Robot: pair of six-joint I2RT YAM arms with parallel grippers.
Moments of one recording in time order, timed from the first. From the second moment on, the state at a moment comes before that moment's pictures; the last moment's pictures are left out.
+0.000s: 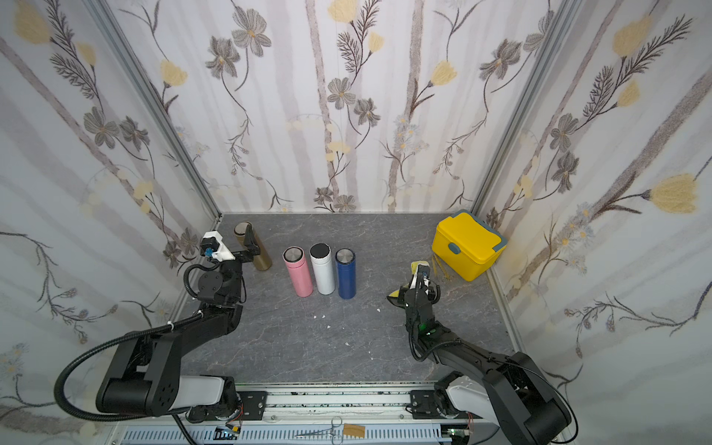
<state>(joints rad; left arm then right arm) -0.11 1.29 0.45 1.18 -0.18 -0.10 0.54 1.15 0.30 0.58 0.63 0.25</state>
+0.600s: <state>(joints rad) -0.40 0.97 0.21 0.88 0.07 -0.15 0.53 1.15 0.30 0.58 0.61 0.25</state>
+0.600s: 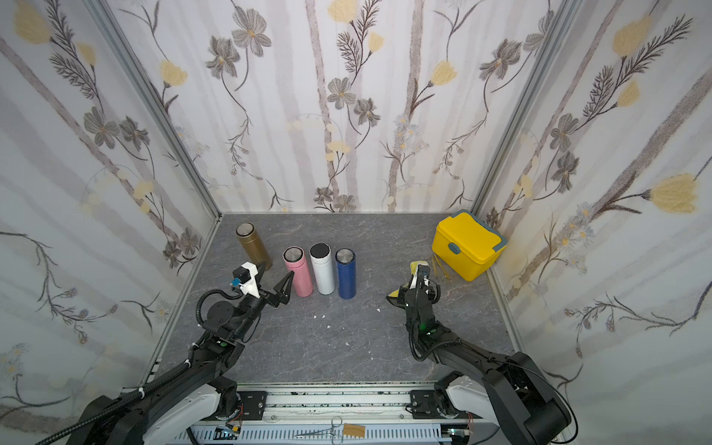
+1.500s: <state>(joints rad) -0.43 1.44 0.32 1.21 0.02 -0.03 0.53 1.17 0.31 0.56 0.61 0.26</state>
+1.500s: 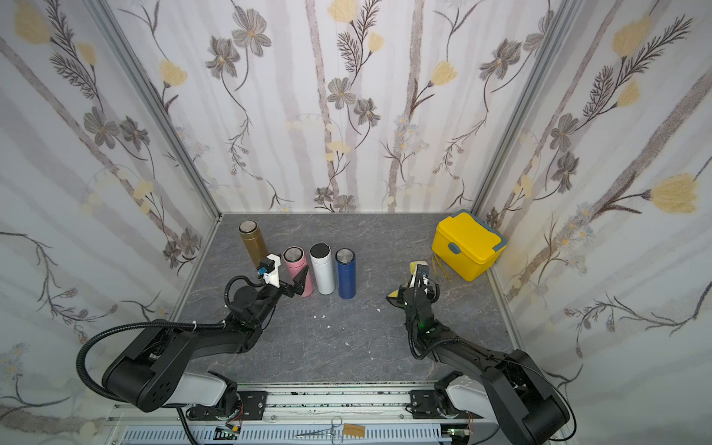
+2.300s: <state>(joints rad) -0.43 1.62 0.43 1.26 -0.07 0.08 0.53 1.17 0.31 0.56 0.61 0.26</state>
